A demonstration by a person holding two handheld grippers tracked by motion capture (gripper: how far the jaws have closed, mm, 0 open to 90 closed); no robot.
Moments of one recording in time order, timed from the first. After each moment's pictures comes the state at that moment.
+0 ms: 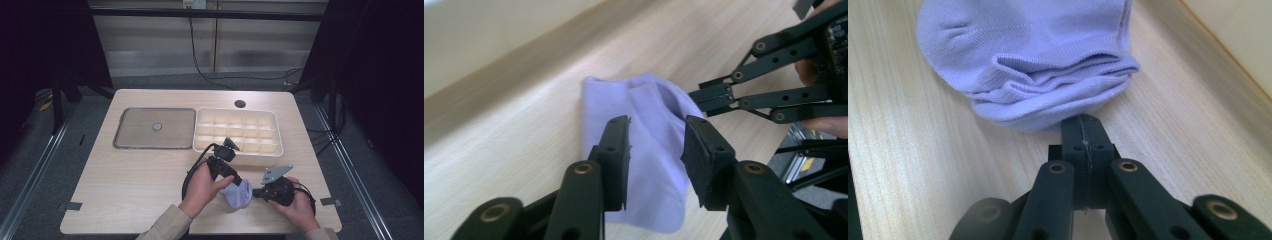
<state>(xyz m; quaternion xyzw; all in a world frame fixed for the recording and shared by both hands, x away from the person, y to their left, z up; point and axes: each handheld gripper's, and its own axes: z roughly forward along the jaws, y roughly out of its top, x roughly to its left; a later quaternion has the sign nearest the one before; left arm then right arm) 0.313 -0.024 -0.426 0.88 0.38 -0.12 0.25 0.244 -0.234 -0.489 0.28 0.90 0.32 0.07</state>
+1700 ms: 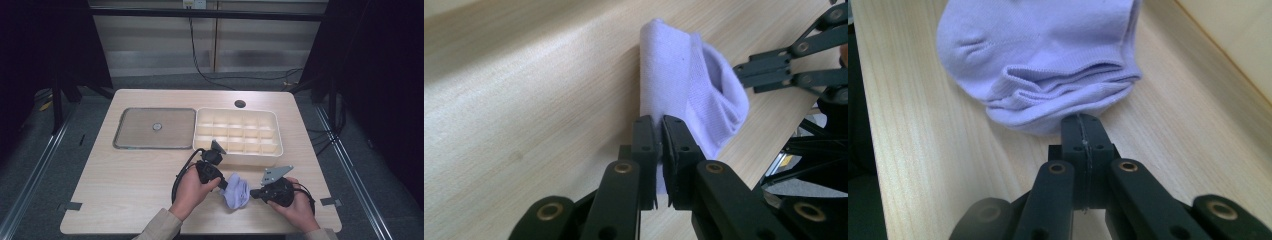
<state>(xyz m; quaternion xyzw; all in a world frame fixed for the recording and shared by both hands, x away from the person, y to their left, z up) 0.316 0.002 -0.447 0.86 0.42 -0.16 0.22 0.241 -0.231 -0.484 0.26 0.91 0.33 0.07</state>
